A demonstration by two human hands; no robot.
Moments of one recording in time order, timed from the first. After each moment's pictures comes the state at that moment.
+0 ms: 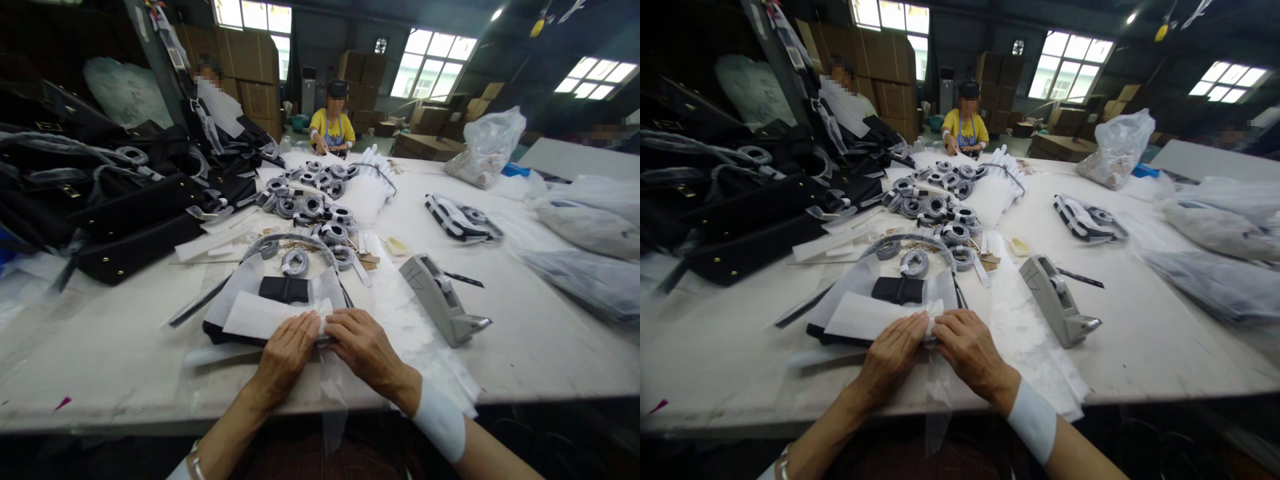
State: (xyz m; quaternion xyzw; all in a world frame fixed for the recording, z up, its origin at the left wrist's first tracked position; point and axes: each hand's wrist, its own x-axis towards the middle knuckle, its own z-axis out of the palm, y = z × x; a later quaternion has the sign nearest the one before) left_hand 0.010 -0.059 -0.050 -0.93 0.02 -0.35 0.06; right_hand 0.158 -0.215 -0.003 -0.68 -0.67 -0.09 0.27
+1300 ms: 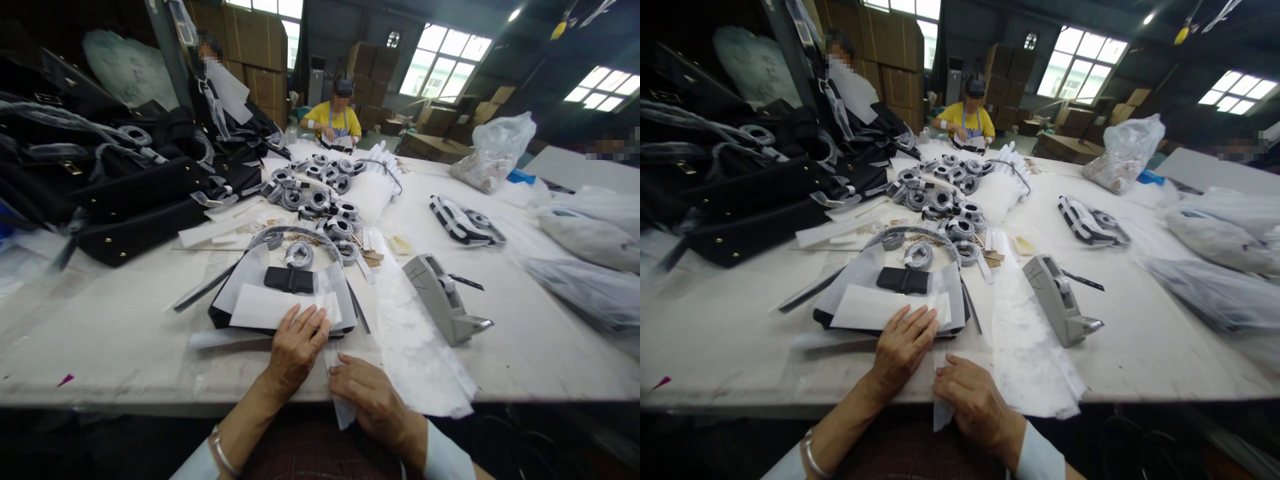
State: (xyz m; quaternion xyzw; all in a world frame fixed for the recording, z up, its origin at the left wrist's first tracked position) left_hand 0.018 -0.076 -0.055 -0.92 -0.01 -0.40 -0.04; right_hand 0.112 -0.263 -0.039 -0.60 -0.71 0.00 0.38
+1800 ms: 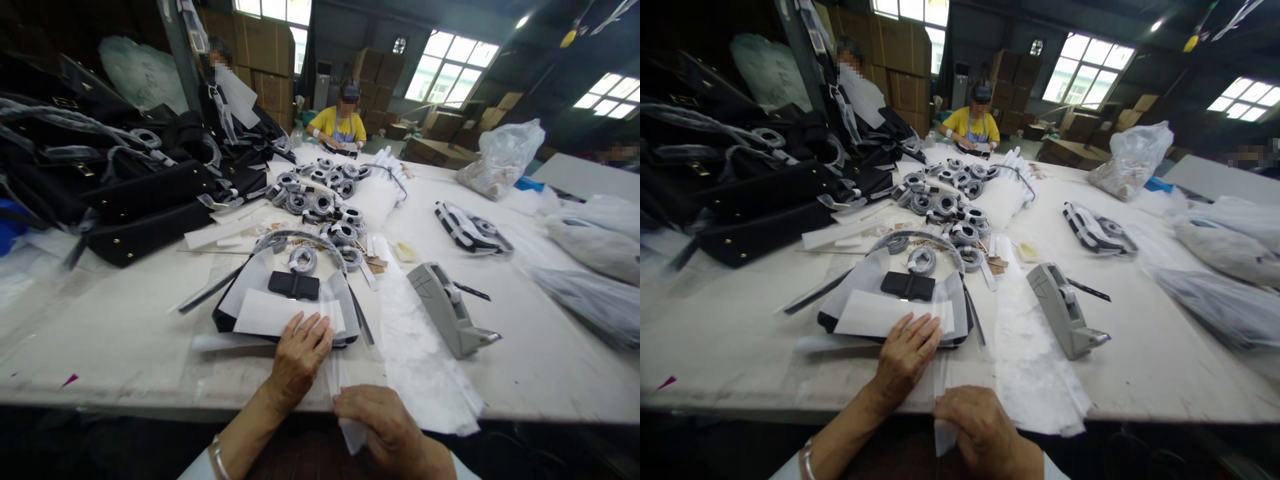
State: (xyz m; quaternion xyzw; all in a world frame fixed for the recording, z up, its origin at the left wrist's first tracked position) left_hand 0.017 -0.082 -0.054 -0.91 -0.02 -0.40 -0.05; right_hand 0.108 -0.275 -0.018 -0.61 -0.68 0.05 0.40
